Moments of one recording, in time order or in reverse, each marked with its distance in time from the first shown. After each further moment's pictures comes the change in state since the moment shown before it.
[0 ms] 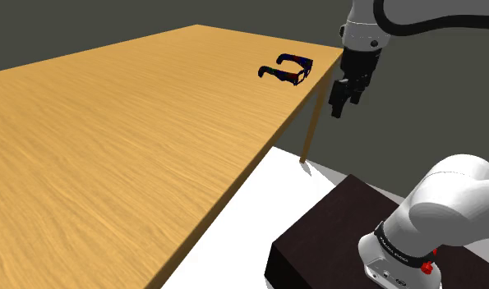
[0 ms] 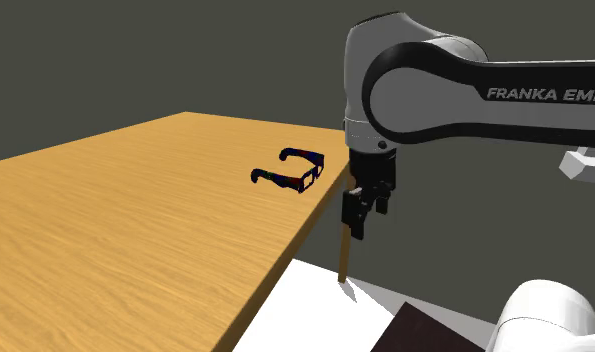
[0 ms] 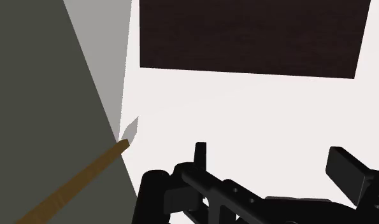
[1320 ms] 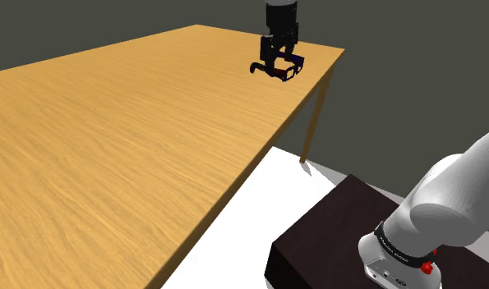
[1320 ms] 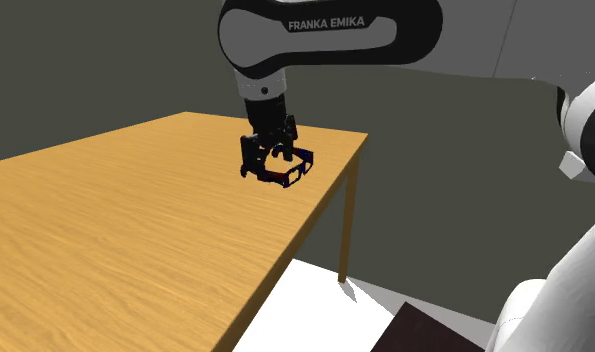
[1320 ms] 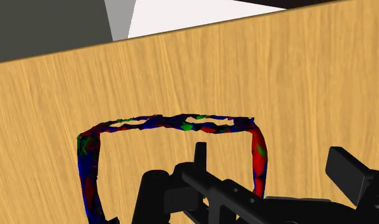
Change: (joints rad) arm 0.026 0.664 0.080 0.695 -0.064 -0.003 -0.031
